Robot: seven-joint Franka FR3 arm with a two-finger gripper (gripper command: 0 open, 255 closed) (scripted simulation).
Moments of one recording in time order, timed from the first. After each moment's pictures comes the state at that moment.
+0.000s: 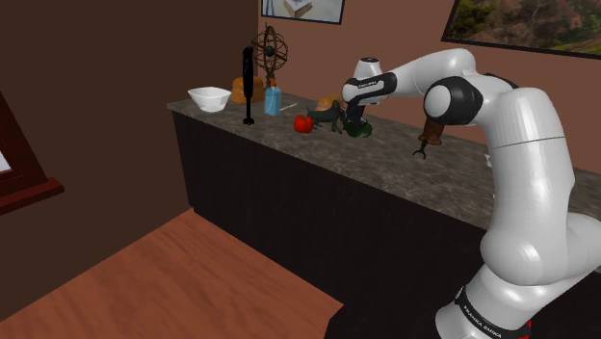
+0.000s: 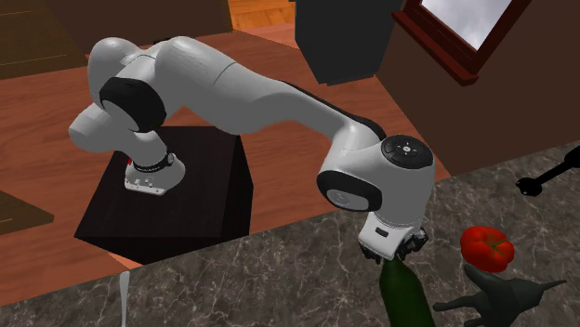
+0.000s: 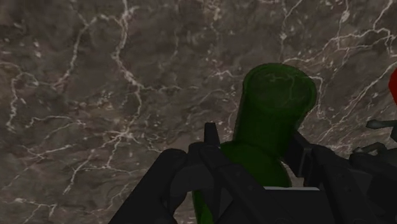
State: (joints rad) arm -0.41 0.68 -0.04 -1.27 -0.11 2.23 1.10
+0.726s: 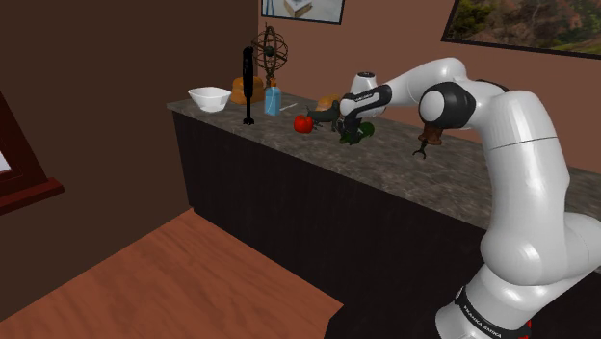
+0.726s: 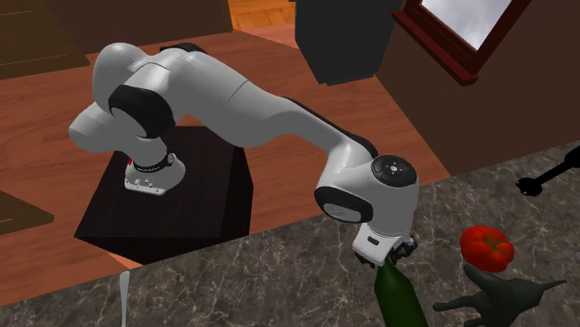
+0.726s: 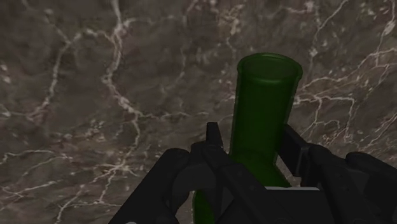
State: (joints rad) arm -0.41 0.73 -0.04 -1.32 -0.11 2.33 1.11
